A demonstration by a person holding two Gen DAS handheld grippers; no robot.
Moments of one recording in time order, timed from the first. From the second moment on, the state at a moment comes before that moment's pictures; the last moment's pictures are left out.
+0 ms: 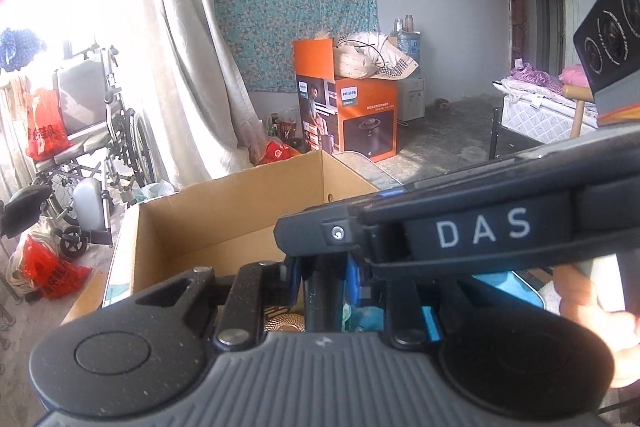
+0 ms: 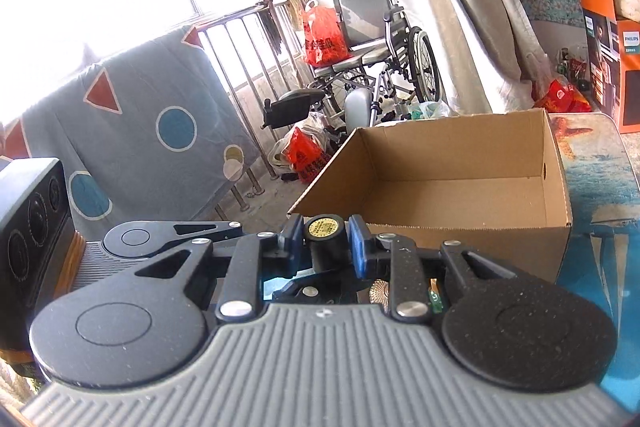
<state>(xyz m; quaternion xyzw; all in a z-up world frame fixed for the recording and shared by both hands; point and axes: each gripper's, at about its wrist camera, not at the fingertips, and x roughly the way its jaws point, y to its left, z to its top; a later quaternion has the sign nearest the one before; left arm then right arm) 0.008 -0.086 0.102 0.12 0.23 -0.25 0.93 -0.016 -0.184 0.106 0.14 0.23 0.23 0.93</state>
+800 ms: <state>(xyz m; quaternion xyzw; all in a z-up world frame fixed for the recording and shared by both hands) 0.222 -0.064 0.071 0.08 0.43 -0.16 0.88 0.273 -0.156 0.077 0.20 0.48 0.26 0.81</state>
